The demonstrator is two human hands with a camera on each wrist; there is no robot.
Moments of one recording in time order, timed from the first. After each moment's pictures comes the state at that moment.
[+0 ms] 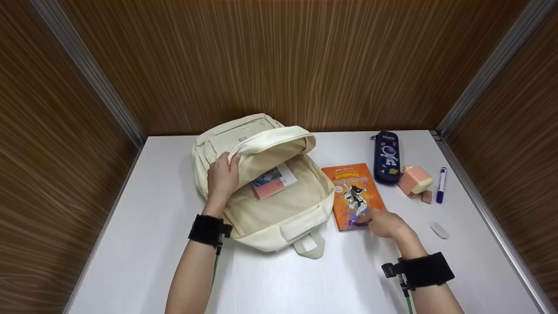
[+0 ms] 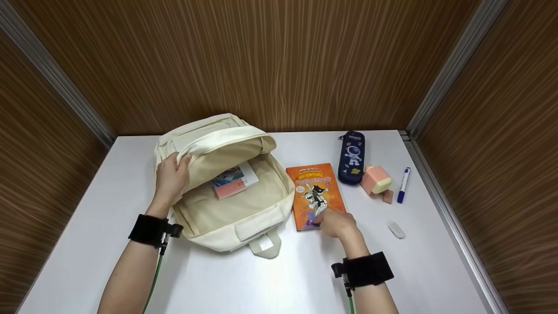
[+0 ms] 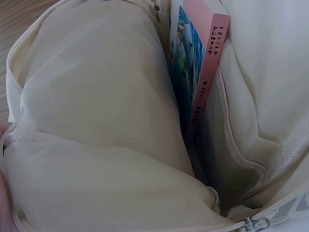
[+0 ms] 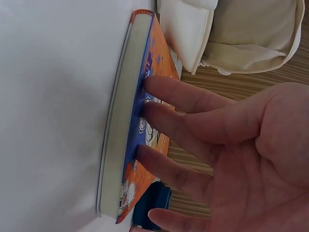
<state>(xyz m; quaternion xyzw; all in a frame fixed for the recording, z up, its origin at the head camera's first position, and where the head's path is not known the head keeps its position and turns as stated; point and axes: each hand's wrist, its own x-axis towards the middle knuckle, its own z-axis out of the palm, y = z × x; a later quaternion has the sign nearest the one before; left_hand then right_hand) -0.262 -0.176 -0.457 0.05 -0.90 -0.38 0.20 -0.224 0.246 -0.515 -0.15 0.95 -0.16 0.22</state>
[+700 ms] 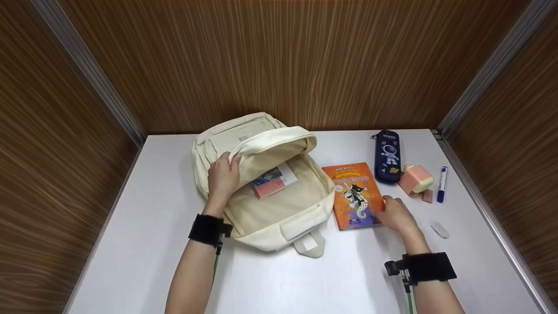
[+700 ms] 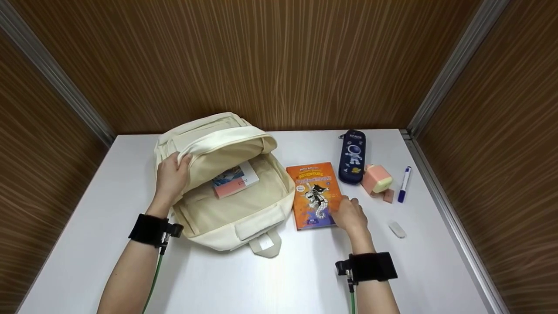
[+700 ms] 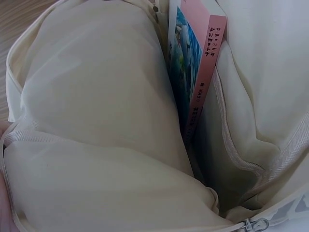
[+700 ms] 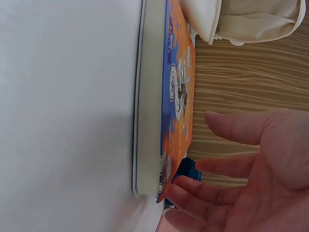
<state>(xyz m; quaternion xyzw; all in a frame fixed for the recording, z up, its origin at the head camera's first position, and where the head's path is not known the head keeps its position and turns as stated) -0.263 -0.175 -0.460 0.05 -0.90 -0.38 0.19 -0.239 0.273 -0.530 -0.01 0.96 -0.25 0.12</state>
